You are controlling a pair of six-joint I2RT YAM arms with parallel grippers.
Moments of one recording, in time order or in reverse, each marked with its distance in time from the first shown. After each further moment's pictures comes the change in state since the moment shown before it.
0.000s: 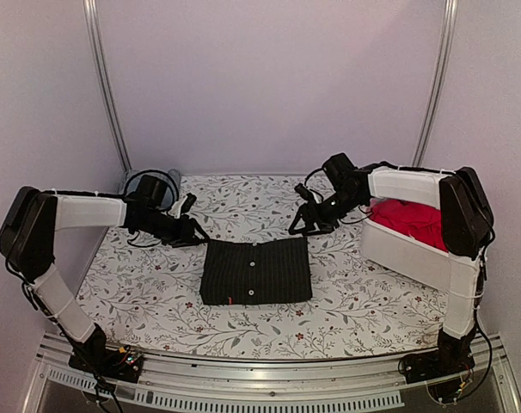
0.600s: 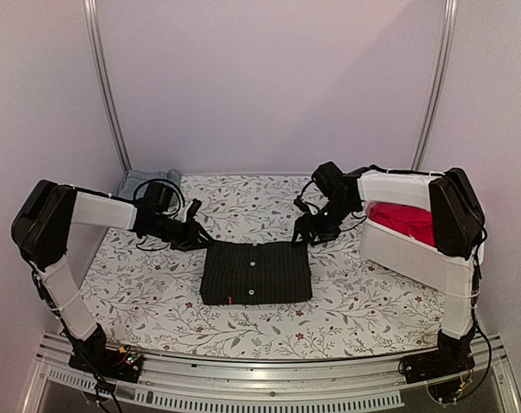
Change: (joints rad) left arm 0.000 0.123 -0.007 0.153 0.079 -0.102; right arm 0.051 0.063 0.037 -0.101 0.255 -0.010
